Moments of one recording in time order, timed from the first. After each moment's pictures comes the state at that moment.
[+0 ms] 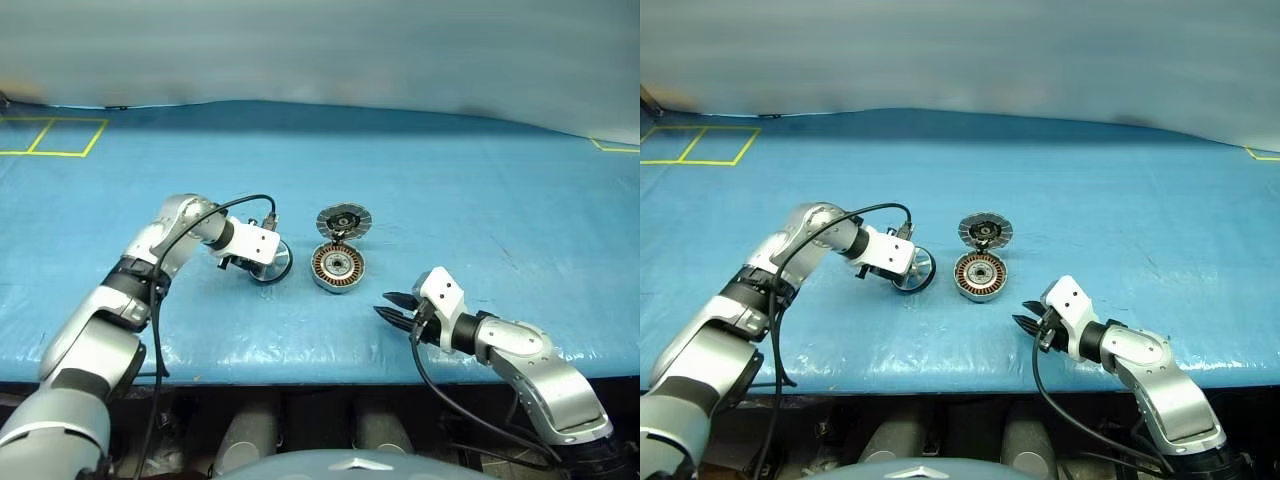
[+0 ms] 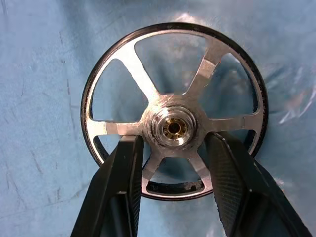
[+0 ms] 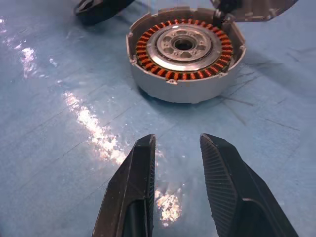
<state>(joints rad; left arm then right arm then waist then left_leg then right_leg) -0.76 0.63 -0.44 0.49 0.33 -0.23 -1.27 0.10 -0.58 0.03 -0.40 0.31 0.50 0.71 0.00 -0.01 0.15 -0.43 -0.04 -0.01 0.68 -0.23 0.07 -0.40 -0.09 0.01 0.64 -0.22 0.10</state>
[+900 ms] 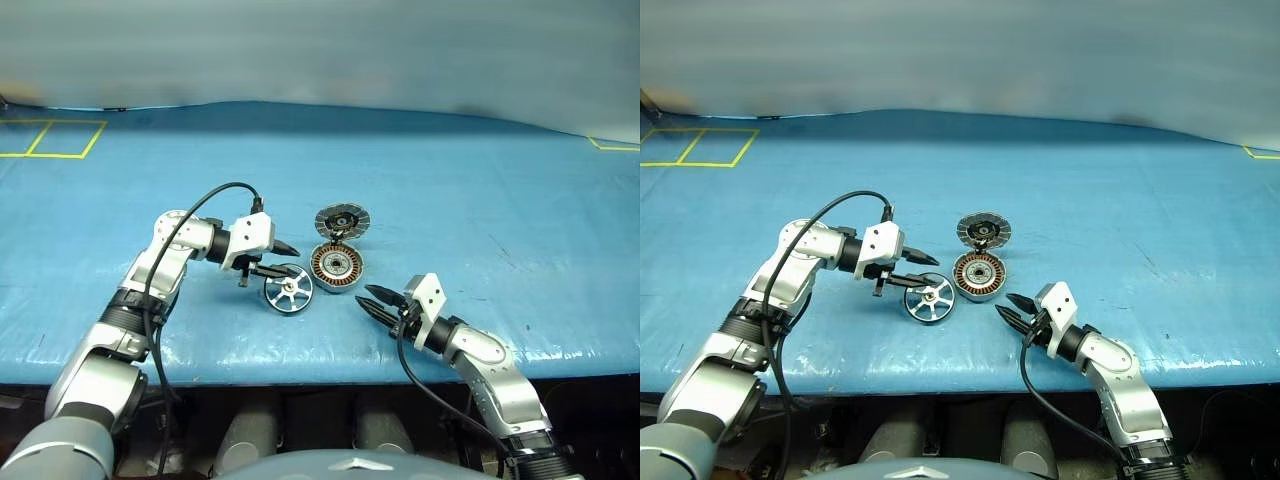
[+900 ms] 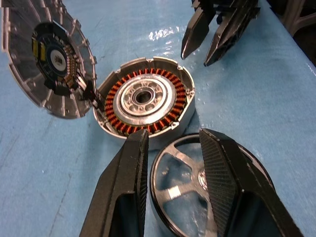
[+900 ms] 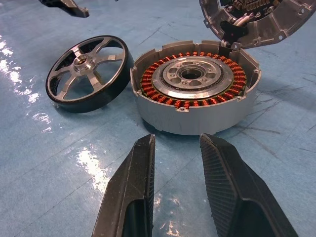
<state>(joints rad) -0.65 0.52 -0.28 0.35 -0.11 -0.03 -1.34 0.08 -0.38 0.07 -0.08 0.28 0.10 0.76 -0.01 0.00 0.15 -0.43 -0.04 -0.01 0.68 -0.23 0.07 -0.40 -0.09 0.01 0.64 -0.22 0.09</state>
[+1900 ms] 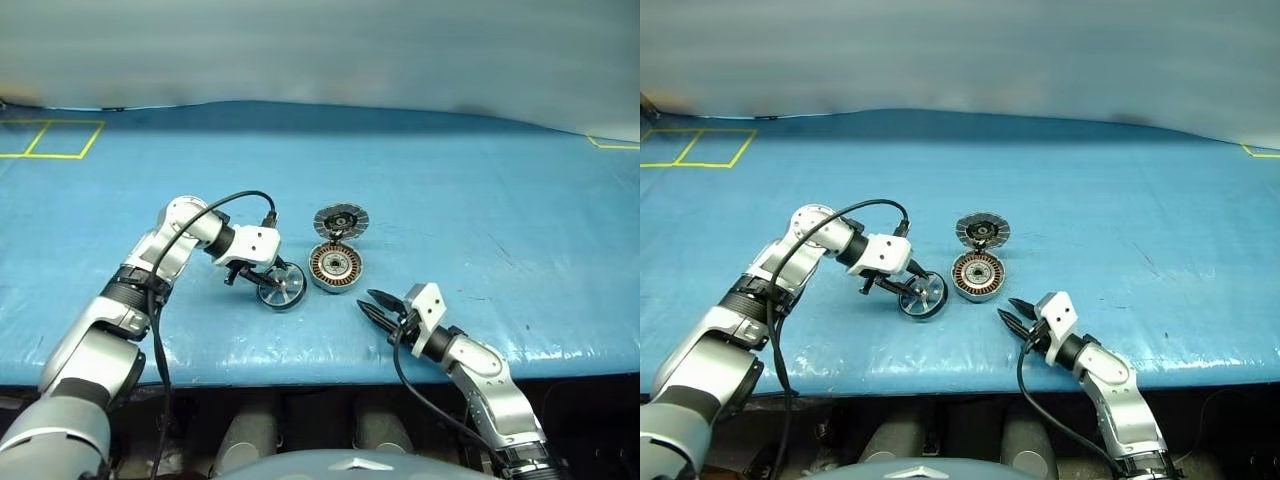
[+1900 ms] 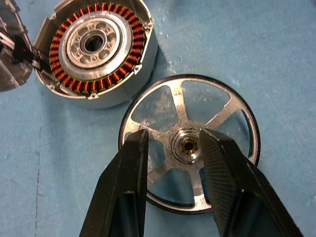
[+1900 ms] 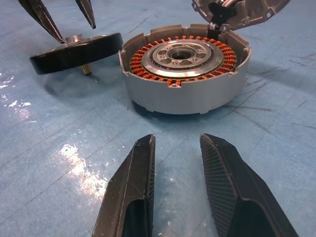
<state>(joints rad) -0.76 0.60 -0.42 0.48 0.07 -0.17 -1.47 0.13 -0.35 0.07 -0.05 0.24 0.03 0.71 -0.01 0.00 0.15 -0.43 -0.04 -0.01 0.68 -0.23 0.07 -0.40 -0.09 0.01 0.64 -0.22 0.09</state>
